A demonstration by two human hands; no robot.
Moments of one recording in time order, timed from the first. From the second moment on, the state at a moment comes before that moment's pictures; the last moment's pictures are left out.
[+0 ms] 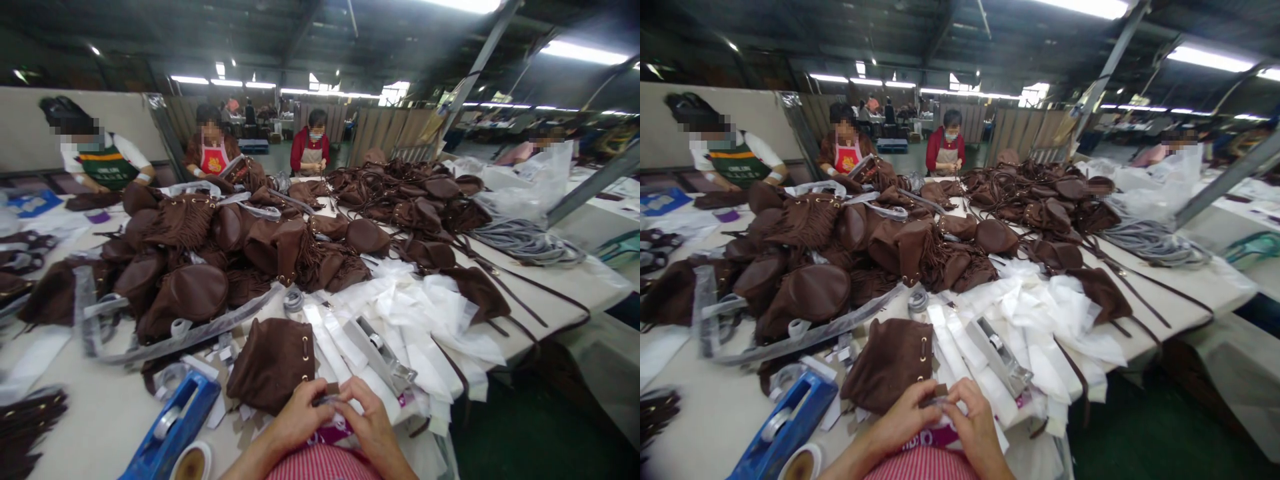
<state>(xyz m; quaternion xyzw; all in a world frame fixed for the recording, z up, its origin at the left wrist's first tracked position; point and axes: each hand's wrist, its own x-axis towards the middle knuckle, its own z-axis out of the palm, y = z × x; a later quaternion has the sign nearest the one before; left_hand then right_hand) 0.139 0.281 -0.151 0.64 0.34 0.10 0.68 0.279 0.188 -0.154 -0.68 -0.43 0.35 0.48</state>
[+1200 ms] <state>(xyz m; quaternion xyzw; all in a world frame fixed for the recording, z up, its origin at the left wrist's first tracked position) 0.132 0.284 -0.167 0.32 0.40 0.07 0.86 0.285 0.177 -0.131 -0.54 -0.70 0.35 0.33</state>
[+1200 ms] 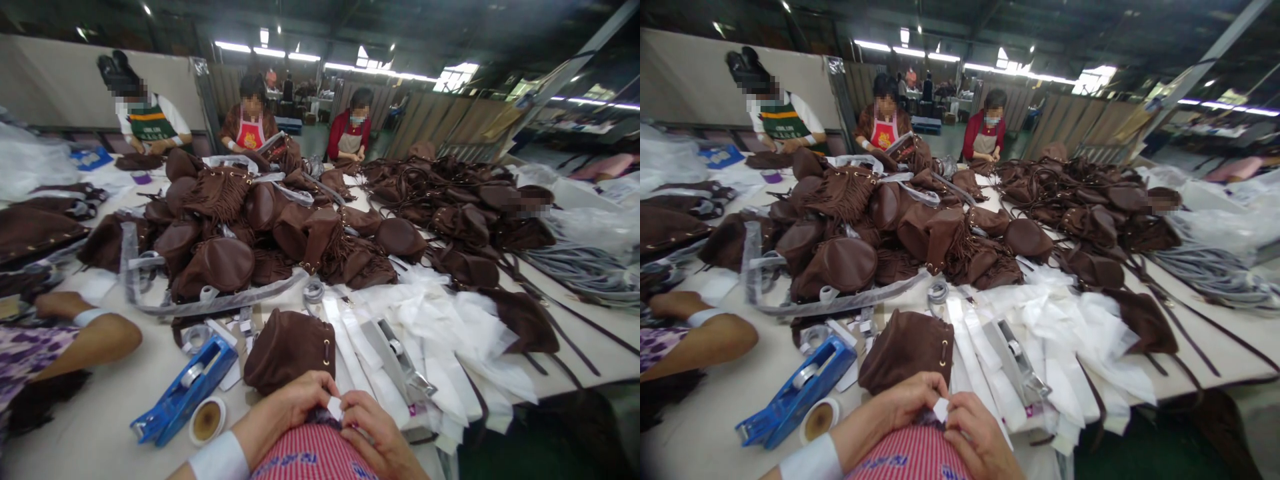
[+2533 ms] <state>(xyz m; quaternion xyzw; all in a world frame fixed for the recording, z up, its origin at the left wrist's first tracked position) 0.147 0.290 -0.151 0.34 0.36 0.09 0.86 0.389 0.192 -0.143 -0.85 -0.48 0.14 0.17</state>
